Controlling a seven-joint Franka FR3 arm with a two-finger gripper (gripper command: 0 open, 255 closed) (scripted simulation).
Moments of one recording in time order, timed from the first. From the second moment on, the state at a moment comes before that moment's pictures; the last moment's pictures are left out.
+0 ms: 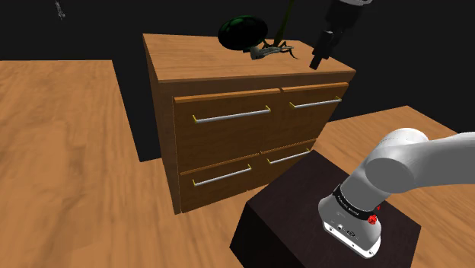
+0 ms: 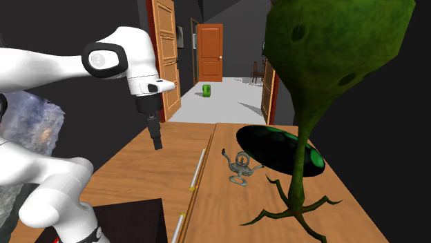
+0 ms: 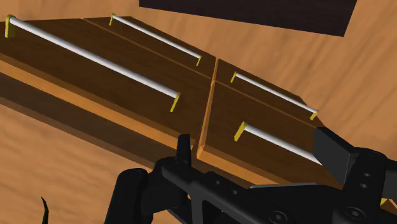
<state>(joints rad) -0.01 -0.82 0.07 -2.31 -0.07 1.58 -0.15</state>
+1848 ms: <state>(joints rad) 0.04 0.14 -0.20 -1.50 -0.13 1.46 -1.07</state>
